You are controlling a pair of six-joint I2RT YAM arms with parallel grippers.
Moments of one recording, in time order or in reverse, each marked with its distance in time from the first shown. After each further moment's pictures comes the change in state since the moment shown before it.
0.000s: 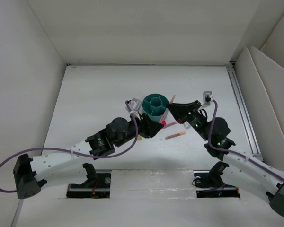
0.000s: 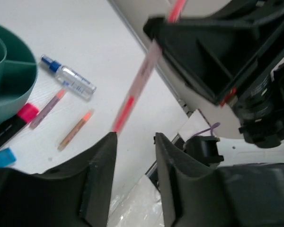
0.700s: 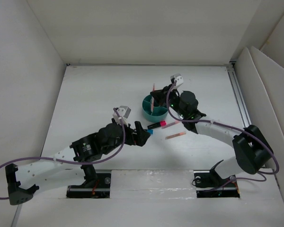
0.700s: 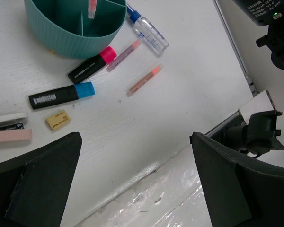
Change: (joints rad) left arm -0.021 -0.204 0.009 -0.541 -0.183 -0.019; right arm -0.116 0.682 0.335 0.072 -0.085 -0.332
